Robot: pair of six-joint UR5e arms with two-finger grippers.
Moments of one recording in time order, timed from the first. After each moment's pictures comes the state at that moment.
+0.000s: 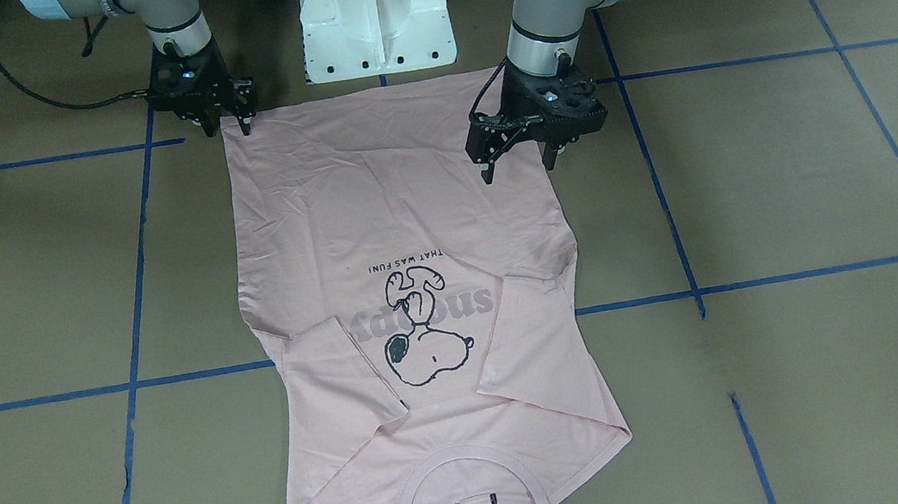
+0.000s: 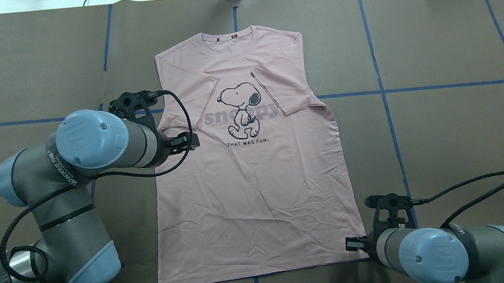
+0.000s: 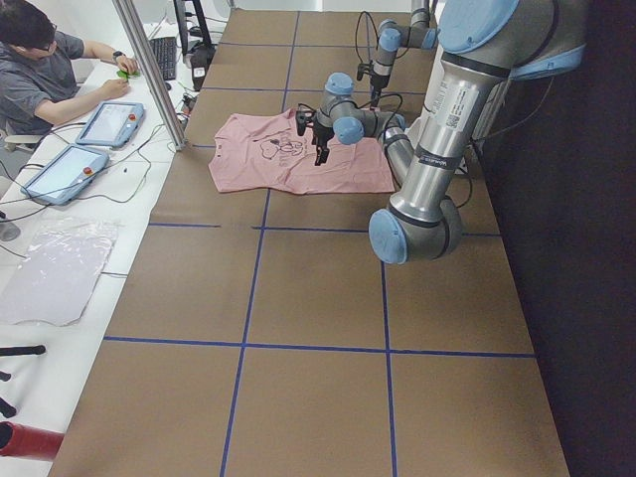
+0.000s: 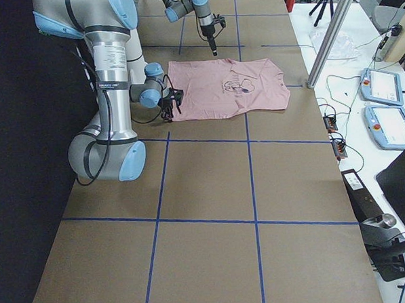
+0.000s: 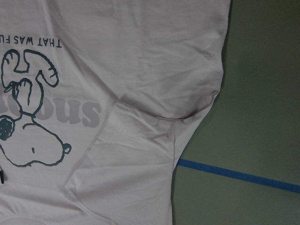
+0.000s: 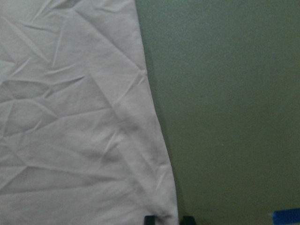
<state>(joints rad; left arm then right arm) -0.52 -2.03 -1.90 -1.73 -1.72 -1.44 0.11 -1.54 2.09 -1.35 1.53 1.63</state>
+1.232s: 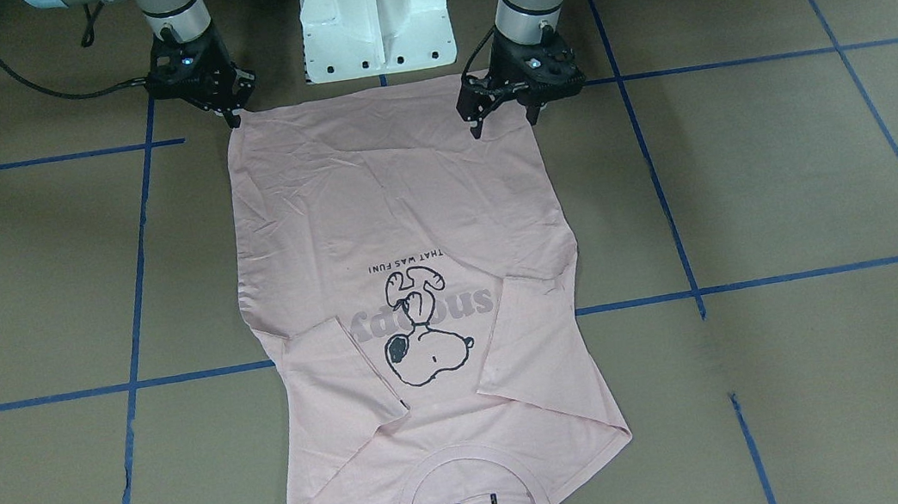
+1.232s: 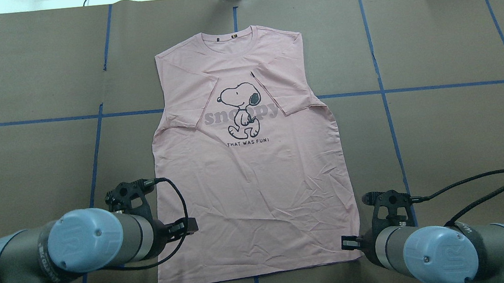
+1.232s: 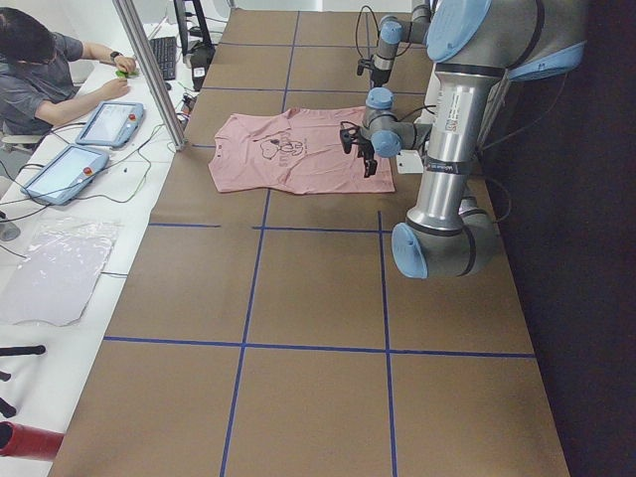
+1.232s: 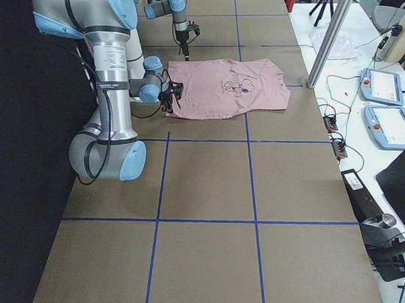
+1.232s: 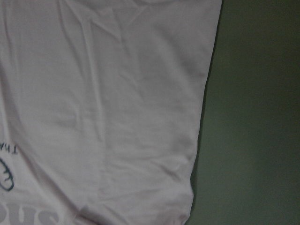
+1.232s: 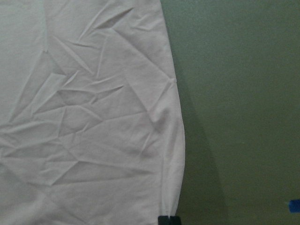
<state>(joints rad) -0.23 -1.83 -2.08 -1.72 -1.68 -1.71 0.11 -1.53 2.15 -1.36 1.53 1.63</state>
